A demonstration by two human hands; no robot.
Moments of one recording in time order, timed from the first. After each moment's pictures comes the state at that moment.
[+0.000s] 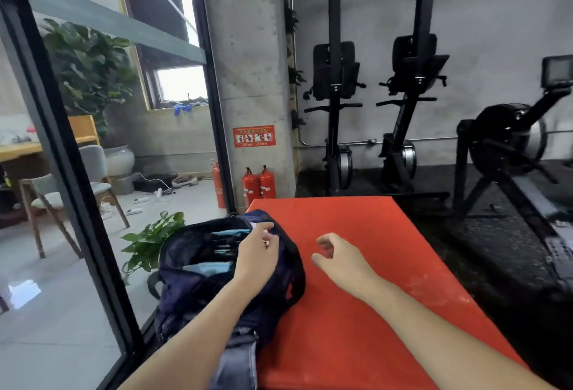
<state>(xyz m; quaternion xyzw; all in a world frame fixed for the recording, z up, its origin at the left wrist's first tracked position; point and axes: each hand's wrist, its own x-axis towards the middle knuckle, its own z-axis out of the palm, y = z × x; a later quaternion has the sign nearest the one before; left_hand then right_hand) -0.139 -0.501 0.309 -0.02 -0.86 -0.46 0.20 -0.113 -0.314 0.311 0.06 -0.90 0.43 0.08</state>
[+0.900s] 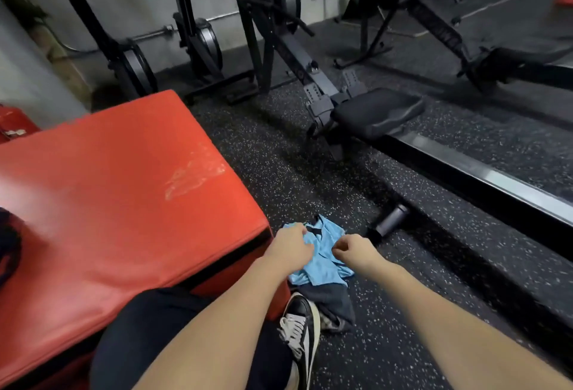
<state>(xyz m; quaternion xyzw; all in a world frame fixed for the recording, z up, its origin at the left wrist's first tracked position) 0.002 -0.035 0.067 -0.31 -0.90 -0.20 -0.24 0.112 0.104 0.024 -0.33 -0.86 0.39 -0.06</state>
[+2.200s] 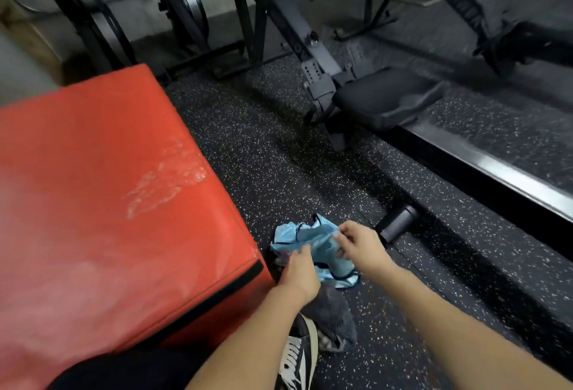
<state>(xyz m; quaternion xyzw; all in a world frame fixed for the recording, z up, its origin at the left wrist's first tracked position) -0.022 0.017 -0.024 -0.28 -0.90 -0.16 -0.29 0.056 0.165 -0.029 -0.29 -0.85 0.43 0.07</state>
